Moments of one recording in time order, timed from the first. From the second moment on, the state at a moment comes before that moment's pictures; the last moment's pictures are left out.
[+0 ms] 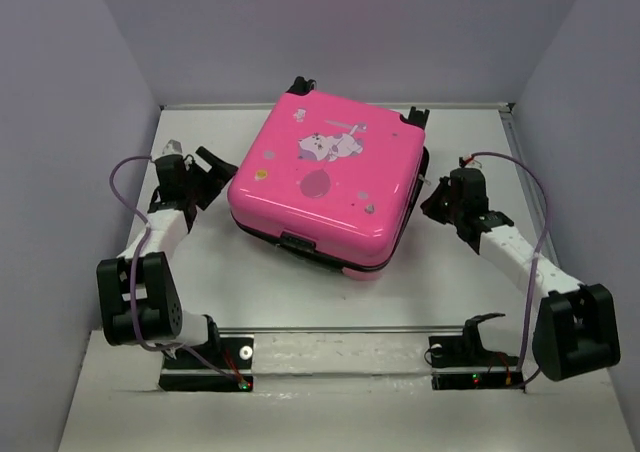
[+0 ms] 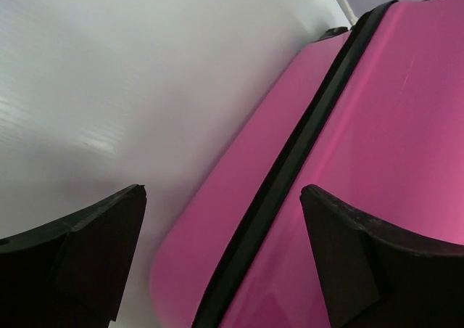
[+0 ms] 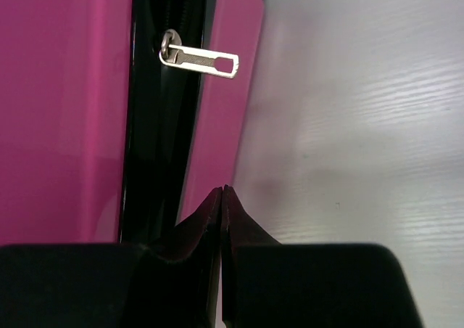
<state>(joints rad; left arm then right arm) 0.12 1.41 0.80 0.05 0.31 -0.75 0.22 1.17 0.71 -0.17 0.06 0.61</state>
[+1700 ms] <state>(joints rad) -0.09 0.60 0.54 -0.11 0.31 -0.76 0.28 0.73 0.54 -0.12 -0.42 0.40</state>
